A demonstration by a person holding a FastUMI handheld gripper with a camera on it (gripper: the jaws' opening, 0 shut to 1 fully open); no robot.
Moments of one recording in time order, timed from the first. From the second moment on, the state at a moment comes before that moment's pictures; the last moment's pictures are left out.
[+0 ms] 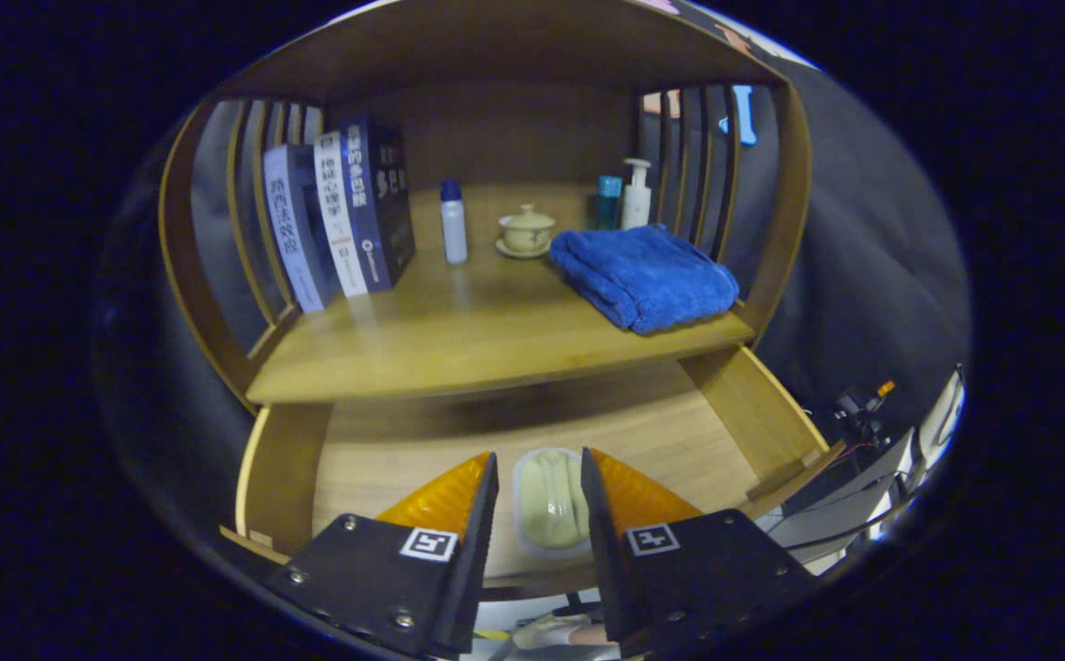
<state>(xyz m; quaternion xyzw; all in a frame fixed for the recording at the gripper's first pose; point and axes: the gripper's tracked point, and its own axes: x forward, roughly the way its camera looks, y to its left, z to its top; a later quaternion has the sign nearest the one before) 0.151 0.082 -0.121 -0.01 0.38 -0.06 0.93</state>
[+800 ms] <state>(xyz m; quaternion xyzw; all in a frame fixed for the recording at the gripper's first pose) 0.165 0.066 -0.228 -0.01 0.51 -0.06 0.86</state>
